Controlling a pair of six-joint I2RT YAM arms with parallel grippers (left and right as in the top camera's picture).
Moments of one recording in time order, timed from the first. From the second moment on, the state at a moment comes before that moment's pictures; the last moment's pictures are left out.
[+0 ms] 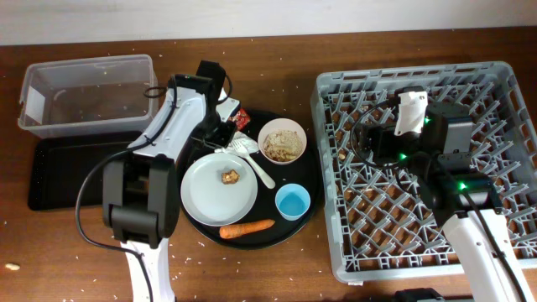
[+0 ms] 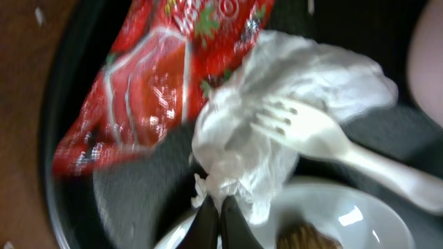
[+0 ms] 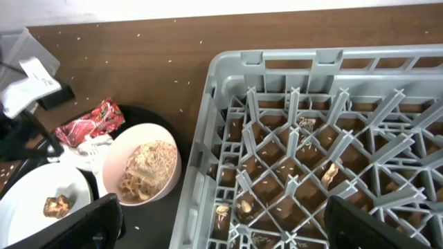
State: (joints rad) left arm -0.24 2.17 1.77 -1.13 0.08 0.17; right arm 0.04 1.14 0.98 -0.49 -0.25 0.08
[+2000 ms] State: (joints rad) left arm -0.12 2.63 2.67 -1.39 0.11 0.40; right arm 0.04 1.16 0.98 -0.50 -0.25 0.08
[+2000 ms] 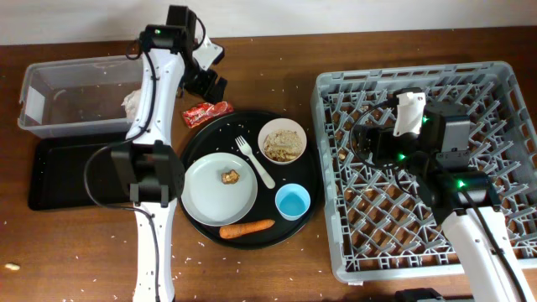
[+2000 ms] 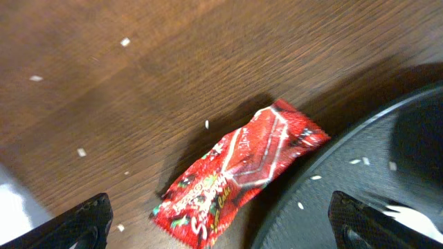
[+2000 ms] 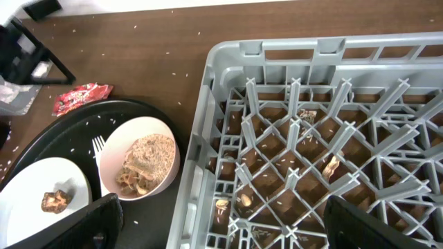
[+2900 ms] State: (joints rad) left arm -0.12 2.78 2.72 -1.44 0.05 0.33; right arm 0.04 1.16 0.98 -0.51 -0.23 0.08
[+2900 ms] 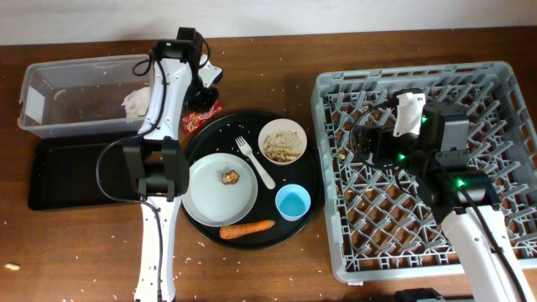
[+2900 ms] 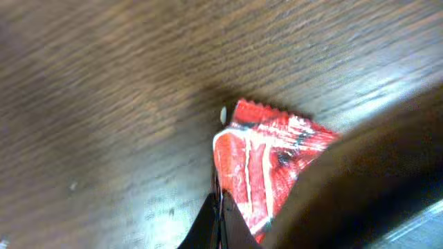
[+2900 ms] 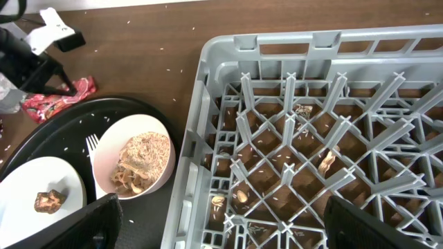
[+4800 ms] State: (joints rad) left arm -0.25 2.07 1.90 -1.11 0.22 0.23; right arm 0.04 1.17 0.98 -0.55 -0.23 0.08
